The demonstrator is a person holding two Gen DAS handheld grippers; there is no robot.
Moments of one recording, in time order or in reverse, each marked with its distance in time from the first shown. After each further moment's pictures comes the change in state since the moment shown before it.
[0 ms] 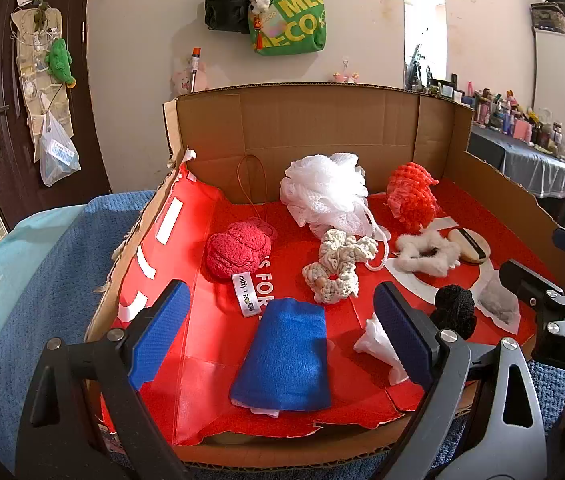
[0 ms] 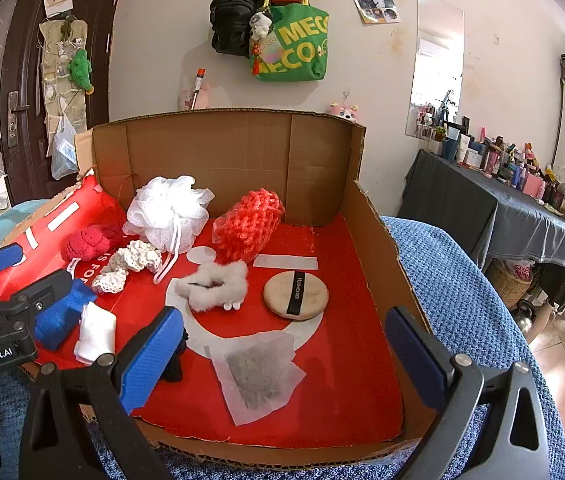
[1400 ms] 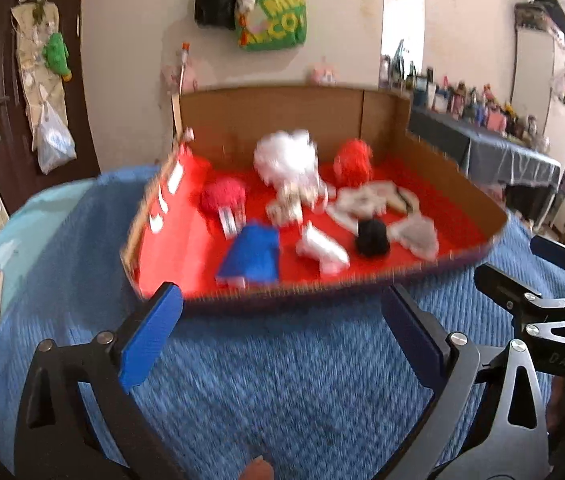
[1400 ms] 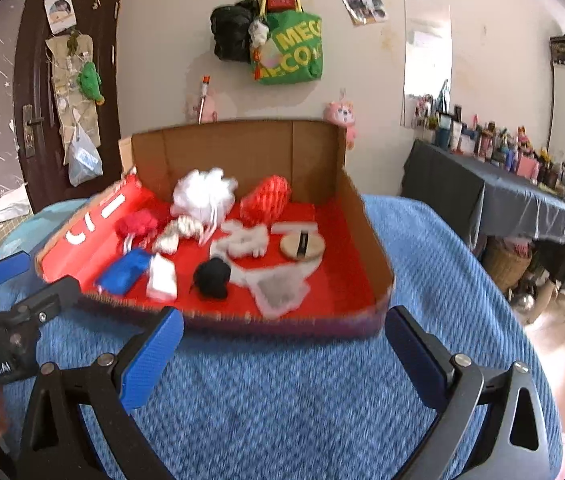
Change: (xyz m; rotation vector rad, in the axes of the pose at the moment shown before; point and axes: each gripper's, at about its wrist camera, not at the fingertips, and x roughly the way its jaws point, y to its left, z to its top) left arm -0.093 -0.017 -0.039 0.002 0.048 -0.065; right arm -0.091 -0.002 -0.039 0.054 0.027 0.036
